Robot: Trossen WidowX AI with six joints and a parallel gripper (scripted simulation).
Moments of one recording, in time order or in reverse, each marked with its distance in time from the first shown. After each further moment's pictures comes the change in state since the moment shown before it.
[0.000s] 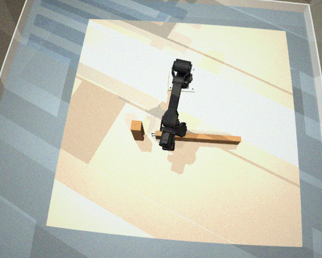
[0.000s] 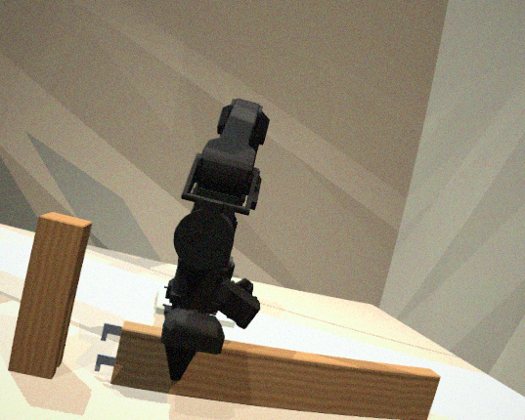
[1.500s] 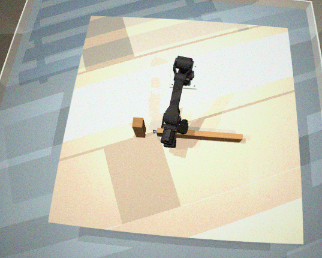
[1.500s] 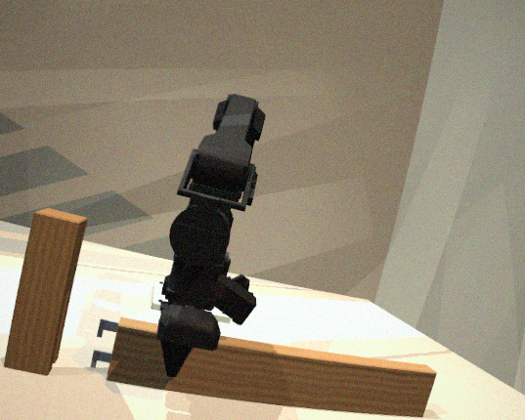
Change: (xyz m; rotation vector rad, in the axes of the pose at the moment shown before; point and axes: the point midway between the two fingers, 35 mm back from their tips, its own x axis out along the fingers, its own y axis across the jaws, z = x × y) arm -0.002 -0.002 0.000 0.006 0.000 -0.009
